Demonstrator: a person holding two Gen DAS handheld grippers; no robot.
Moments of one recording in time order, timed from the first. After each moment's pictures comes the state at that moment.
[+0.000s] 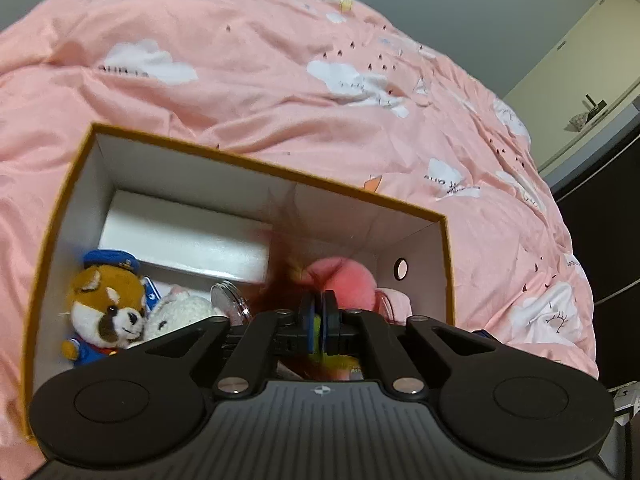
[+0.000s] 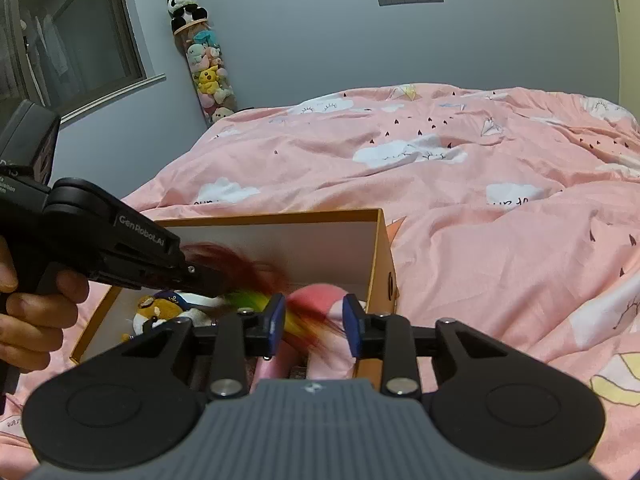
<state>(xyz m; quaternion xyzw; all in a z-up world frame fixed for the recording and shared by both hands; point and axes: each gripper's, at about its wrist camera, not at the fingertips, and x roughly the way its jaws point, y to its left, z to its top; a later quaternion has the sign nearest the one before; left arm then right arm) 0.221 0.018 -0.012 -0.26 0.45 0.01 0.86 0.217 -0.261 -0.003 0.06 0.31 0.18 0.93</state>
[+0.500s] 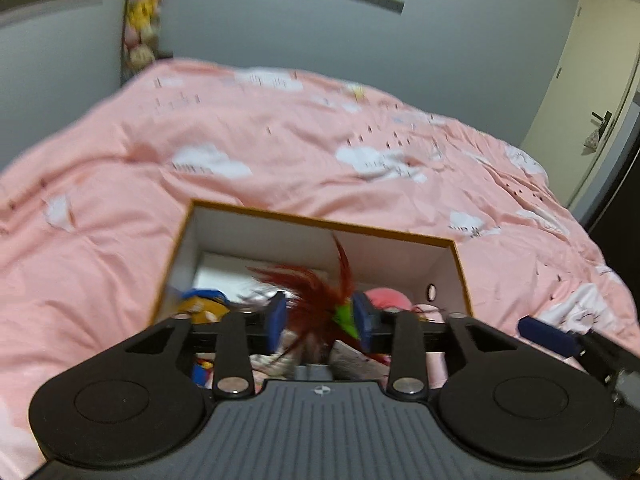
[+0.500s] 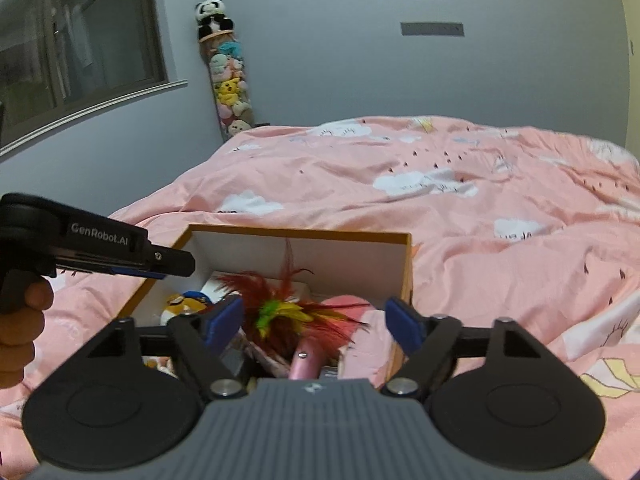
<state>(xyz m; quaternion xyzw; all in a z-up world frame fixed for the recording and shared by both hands) 0.129 -0.004 0.030 -0.15 0.33 0.10 0.93 0.172 -0.235 0.021 0.02 0.26 0.20 0.94</state>
